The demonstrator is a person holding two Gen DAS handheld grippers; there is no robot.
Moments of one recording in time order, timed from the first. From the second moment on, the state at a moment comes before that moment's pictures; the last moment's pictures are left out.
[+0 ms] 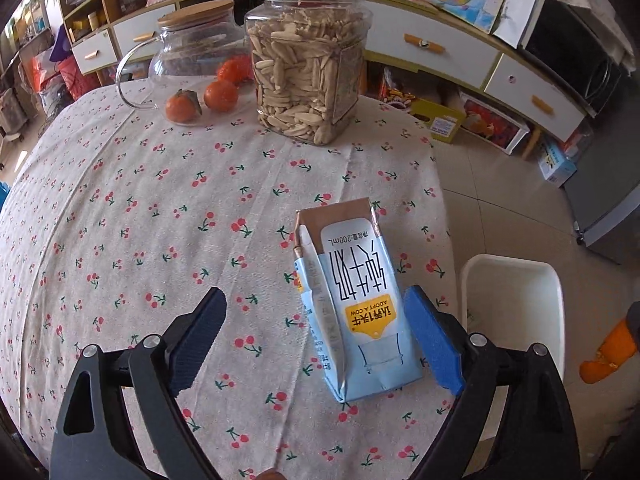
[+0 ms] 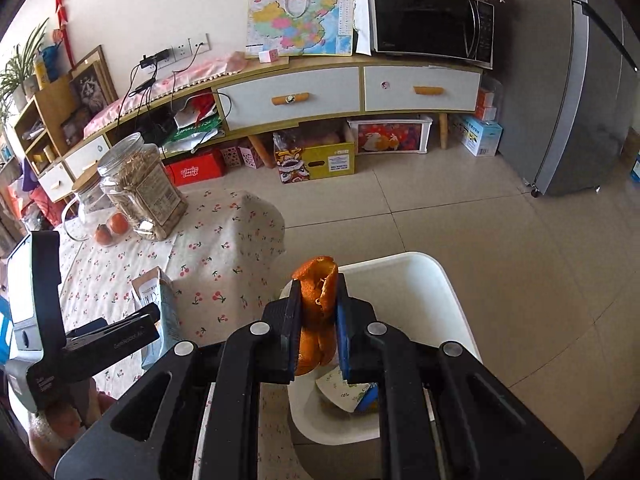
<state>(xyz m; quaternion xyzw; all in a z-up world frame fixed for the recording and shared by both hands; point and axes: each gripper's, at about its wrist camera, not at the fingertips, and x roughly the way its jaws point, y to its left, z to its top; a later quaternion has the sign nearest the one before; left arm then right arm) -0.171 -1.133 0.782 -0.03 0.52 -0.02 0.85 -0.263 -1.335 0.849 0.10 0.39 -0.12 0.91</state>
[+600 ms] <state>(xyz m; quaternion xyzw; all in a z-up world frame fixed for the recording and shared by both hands) -0.163 -1.153 0.759 -0.03 0.55 -0.01 0.84 -0.271 -1.376 0.844 0.14 0.39 -0.13 0.90</state>
